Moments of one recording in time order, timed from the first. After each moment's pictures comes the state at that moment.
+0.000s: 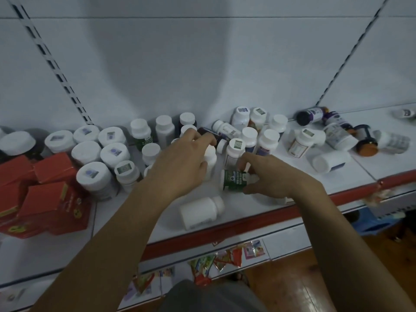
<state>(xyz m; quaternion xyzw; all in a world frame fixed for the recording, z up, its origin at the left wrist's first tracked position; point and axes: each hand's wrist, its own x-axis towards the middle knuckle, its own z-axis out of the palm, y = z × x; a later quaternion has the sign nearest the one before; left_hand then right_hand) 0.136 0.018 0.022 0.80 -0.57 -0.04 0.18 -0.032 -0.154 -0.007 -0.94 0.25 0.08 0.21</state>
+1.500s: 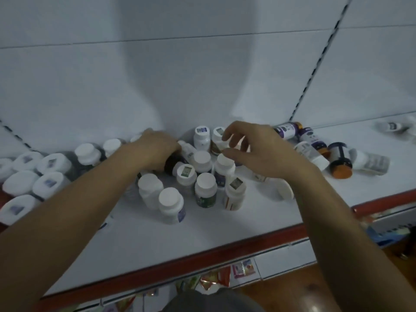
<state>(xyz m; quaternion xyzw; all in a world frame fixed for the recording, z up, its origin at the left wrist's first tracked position) 0.186 -0.134 0.020 0.76 -0.61 -0.07 -0.20 -0.053 -0.268 0.049 -0.93 0.18 -0.14 0.28</state>
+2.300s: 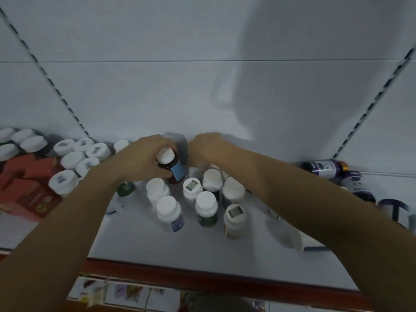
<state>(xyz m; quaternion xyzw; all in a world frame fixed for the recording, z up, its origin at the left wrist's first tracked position) 0.175 -0.064 0.034 0.87 -0.47 -0.05 0.15 0.131 -0.256 0.021 -0.99 0.00 0.13 -0.07</state>
